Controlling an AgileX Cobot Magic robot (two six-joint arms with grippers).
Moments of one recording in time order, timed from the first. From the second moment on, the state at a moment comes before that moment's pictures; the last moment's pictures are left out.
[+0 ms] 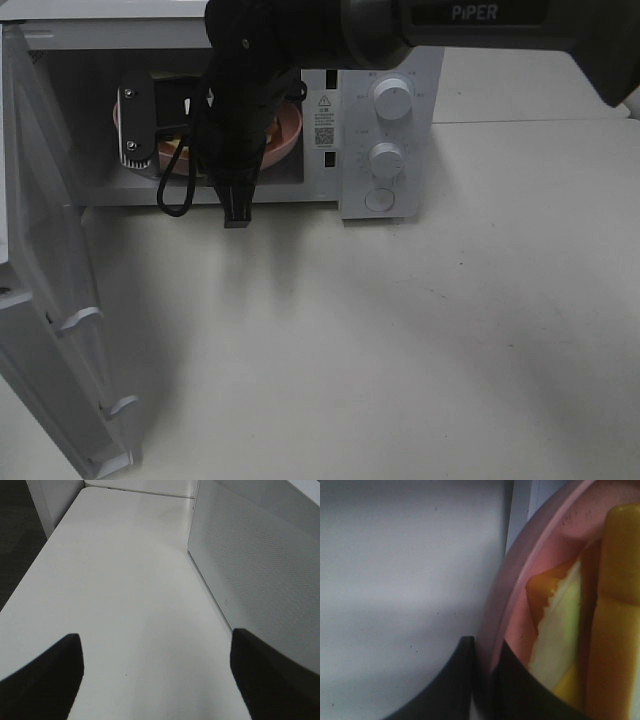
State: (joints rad) left arm 0.01 0.00 -0.52 0.06 1.08 -0.13; right arm 0.80 2.21 -1.83 -0.17 0.64 -0.89
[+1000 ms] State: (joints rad) left arm 0.01 0.00 -0.52 0.06 1.08 -0.13; right arm 0.84 1.96 -1.43 -0.25 0.58 -0.96
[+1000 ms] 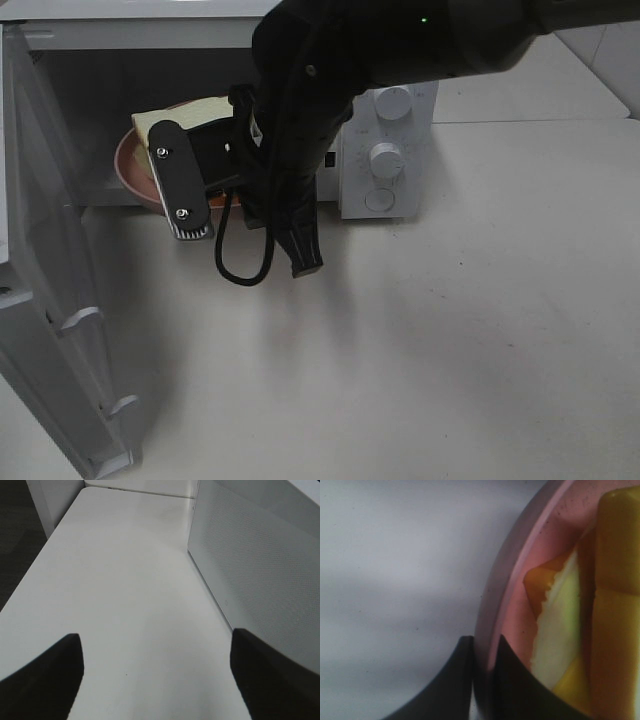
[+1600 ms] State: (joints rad) left arm 0.01 0.00 -0.52 0.06 1.08 -0.13; right arm 0.84 1.69 -1.08 -0.25 0.52 -0.93
